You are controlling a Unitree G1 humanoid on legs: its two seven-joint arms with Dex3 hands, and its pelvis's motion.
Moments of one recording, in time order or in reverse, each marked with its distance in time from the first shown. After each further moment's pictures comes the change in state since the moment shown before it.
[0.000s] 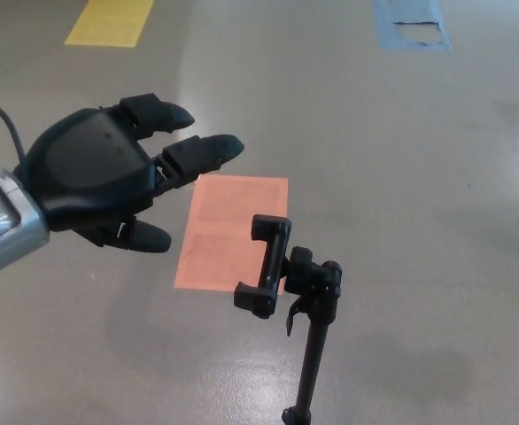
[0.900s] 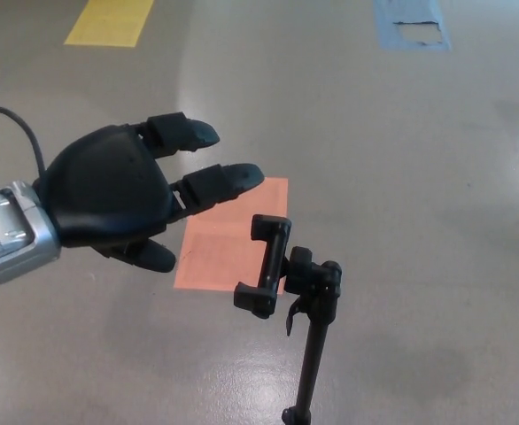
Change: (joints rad) left_arm -0.008 0.004 -0.054 -0.034 0.119 -0.031 0.101; right_arm -0.021 0.000 0.007 0.000 -0.004 0.001 0.007
